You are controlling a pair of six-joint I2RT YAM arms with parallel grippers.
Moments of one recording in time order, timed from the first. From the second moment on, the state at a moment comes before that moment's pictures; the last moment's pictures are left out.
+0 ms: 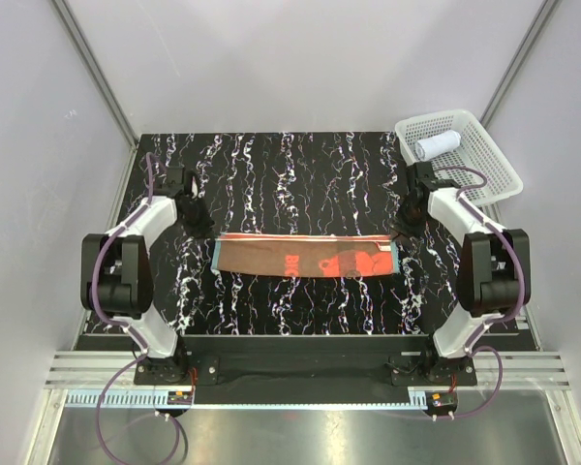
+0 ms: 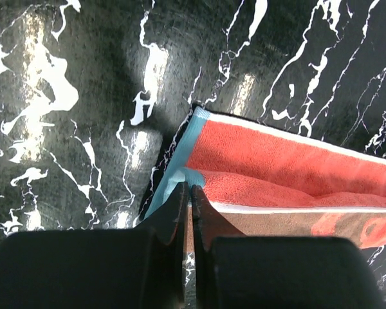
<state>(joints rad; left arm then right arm) -0.04 1.67 1.12 -0.60 0.18 -0.47 0.09 1.70 1.20 -0.75 -0.01 0.65</state>
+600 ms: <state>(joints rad) -0.04 1.76 1.19 -0.61 0.15 -0.44 0.07 1.82 1.29 -0.73 0.01 0.63</state>
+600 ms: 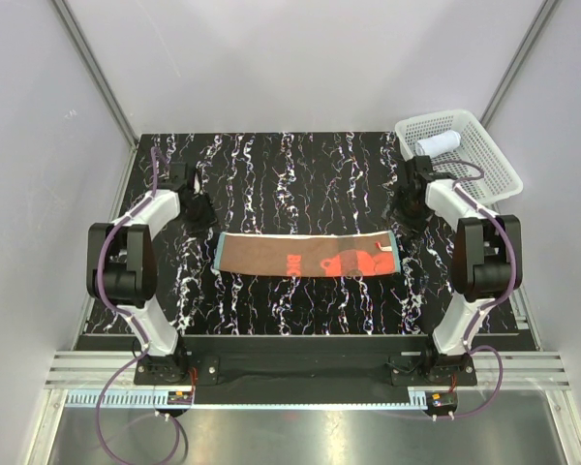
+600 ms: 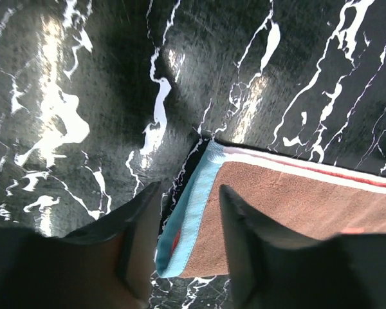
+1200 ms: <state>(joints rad) -0.05 1.38 1.13 -0.60 0.07 -0.33 0.07 1.42 1.10 -0.75 0.01 0.64</state>
